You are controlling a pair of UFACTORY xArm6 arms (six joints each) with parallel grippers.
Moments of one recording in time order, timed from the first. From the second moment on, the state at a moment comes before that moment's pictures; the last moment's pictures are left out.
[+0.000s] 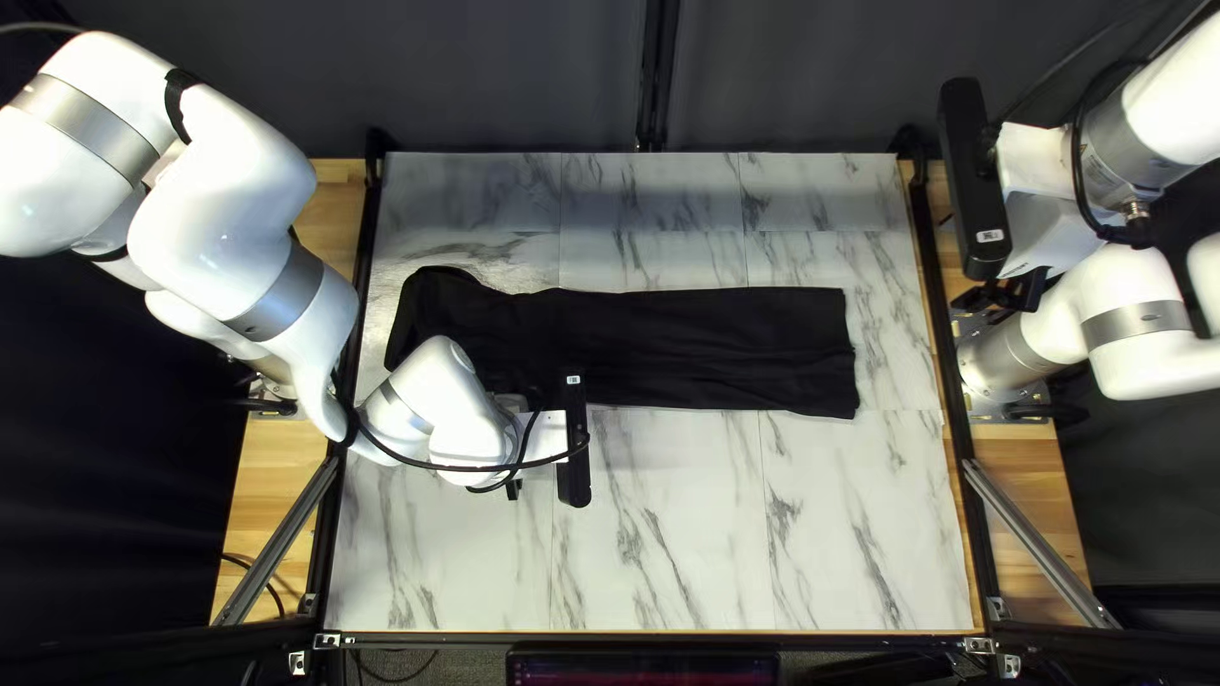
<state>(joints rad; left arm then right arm) -0.44 0.03 -0.59 0.43 0.67 -0.88 0.06 -0.96 -0.79 0.00 1.58 0.08</state>
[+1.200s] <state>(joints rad) -0.44 0.02 -0.59 0.43 0.67 -0.88 0.06 -0.96 -0.79 0.00 1.58 0.08</state>
